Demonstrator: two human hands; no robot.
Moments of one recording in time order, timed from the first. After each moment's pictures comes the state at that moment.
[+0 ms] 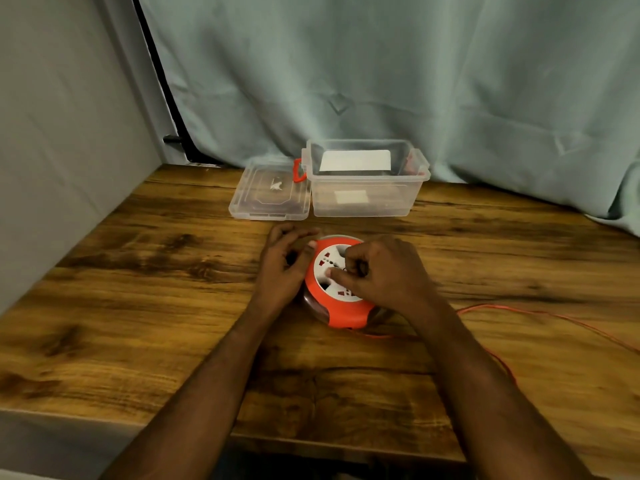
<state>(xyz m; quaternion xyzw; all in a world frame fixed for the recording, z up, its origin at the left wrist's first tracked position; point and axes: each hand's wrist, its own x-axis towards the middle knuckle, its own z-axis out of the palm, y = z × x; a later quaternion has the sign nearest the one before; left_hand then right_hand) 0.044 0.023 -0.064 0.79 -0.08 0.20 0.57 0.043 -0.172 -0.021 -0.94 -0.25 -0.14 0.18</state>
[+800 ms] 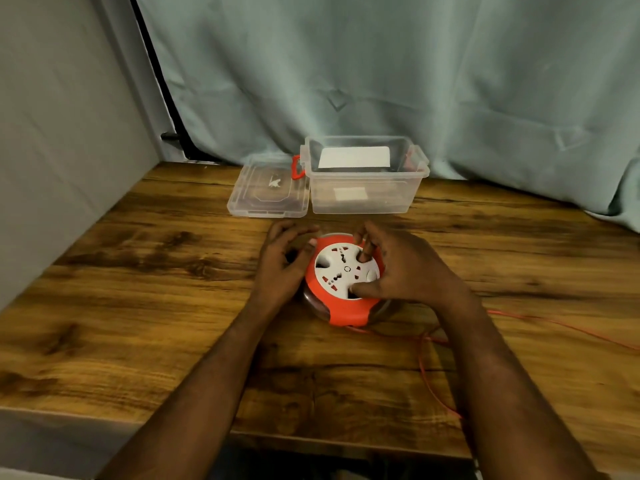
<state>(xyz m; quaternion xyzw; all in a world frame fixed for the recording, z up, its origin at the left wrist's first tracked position) 0.044 0.023 -0.063 0.81 -0.08 0.21 0.55 0.050 -0.204 -0.009 -0.93 -0.28 -0.05 0.23</state>
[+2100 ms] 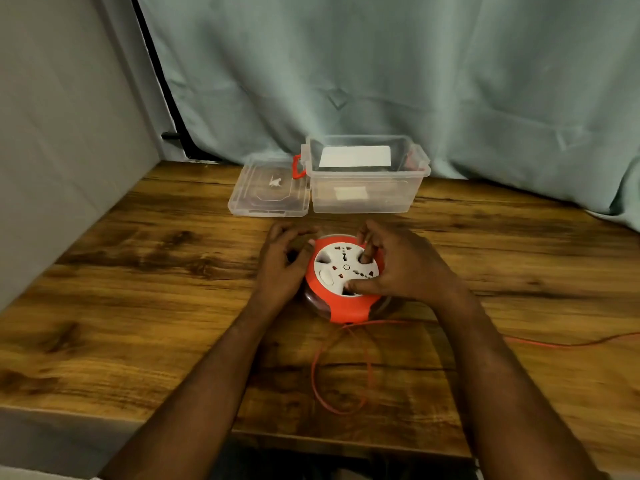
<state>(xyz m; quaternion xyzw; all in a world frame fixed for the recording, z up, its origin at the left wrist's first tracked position) 0.045 0.023 -0.065 0.82 -0.07 0.21 0.53 0.050 -0.201 -0.009 -0.94 -0.26 -0.06 0.23</state>
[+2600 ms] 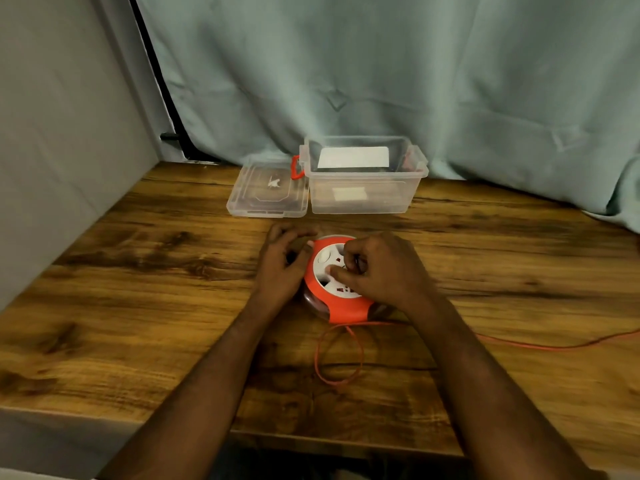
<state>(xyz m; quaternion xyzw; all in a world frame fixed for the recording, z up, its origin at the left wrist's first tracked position) 0.044 0.022 -0.064 0.82 -0.08 0.22 0.53 0.046 -0.174 -0.020 -0.95 -0.24 -0.11 0.19</state>
